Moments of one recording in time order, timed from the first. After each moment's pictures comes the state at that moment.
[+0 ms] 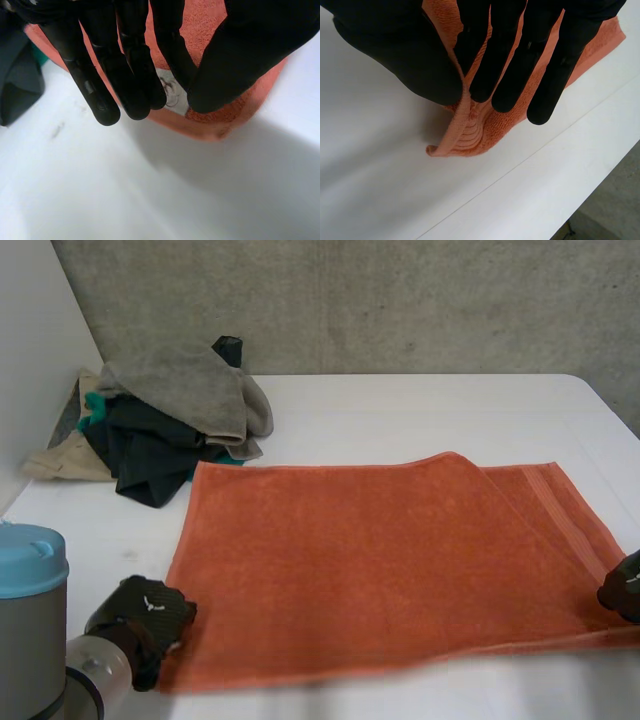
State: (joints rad) left arm 4.23 -1.67 -1.98 2.96 -1.73 3.71; right arm 1.45 -1.47 1.91 0.35 1.47 1.85; left_hand 1.15 1.20 1.20 1.20 1.01; right_hand 1.13 1.18 1.20 1.21 1.01
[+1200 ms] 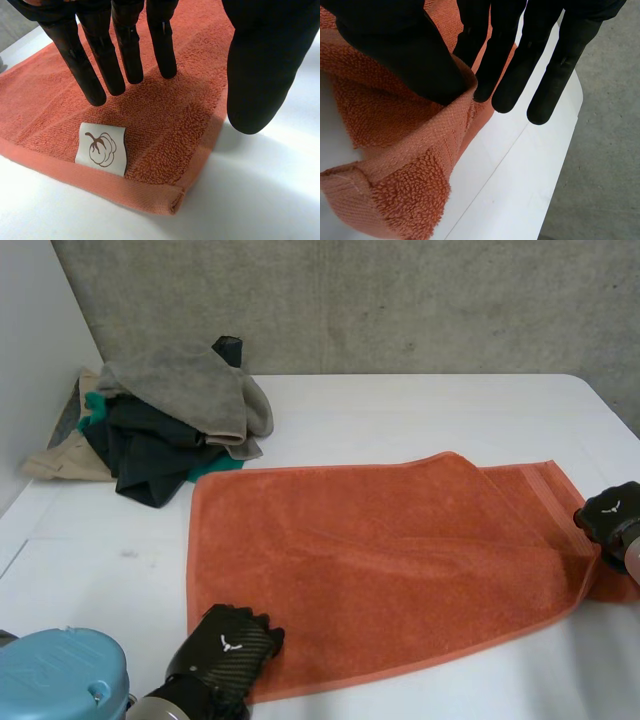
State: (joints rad) left arm 4.00 -1.74 -2.10 3.28 -1.62 3.47; right arm 1.53 -1.26 1.81 -0.10 1.47 2.13; left_hand 0.54 0.54 0.54 0.55 0.37; right_hand 1.13 1.18 1.20 1.21 1.01
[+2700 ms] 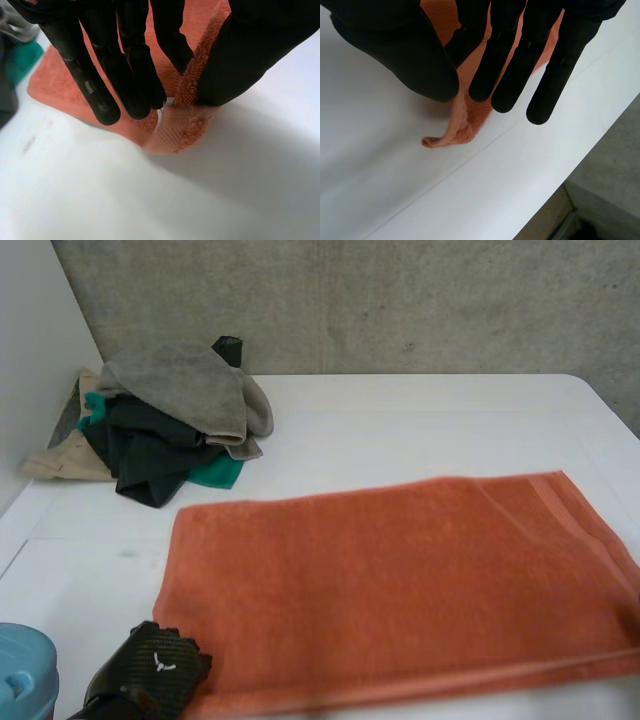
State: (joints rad) left arm 4.07 -1.55 -2.13 2.98 -1.77 3.68; right arm 1.25 -1.56 1.97 0.38 1.39 1.78; left_hand 1.13 1.20 1.19 1.20 0.97; right_hand 1.14 1.18 1.20 1.21 1.01
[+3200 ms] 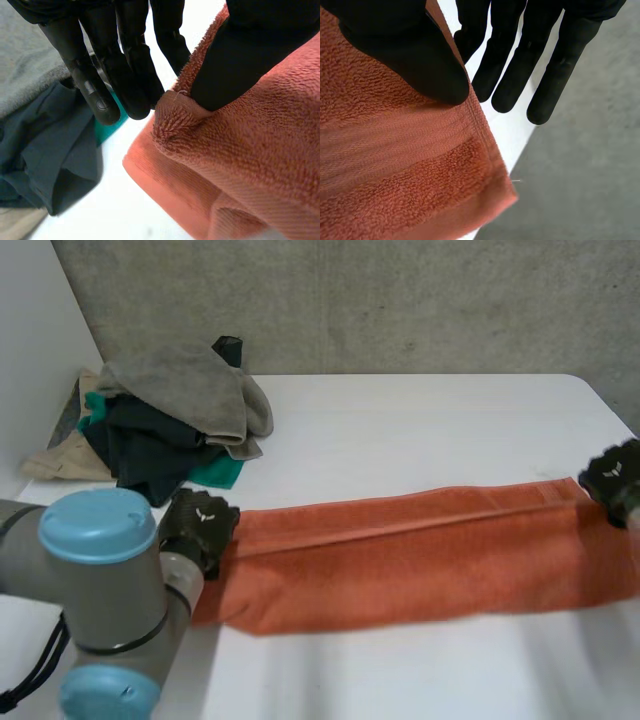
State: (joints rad) left arm 4.16 -1.99 -1.72 3.38 -1.79 3.68; right arm 1.51 -1.15 1.68 -0.25 1.38 2.01; left_hand 1.13 1.20 1.19 1.20 1.00; right_hand 1.17 1.18 1.20 1.21 1.02
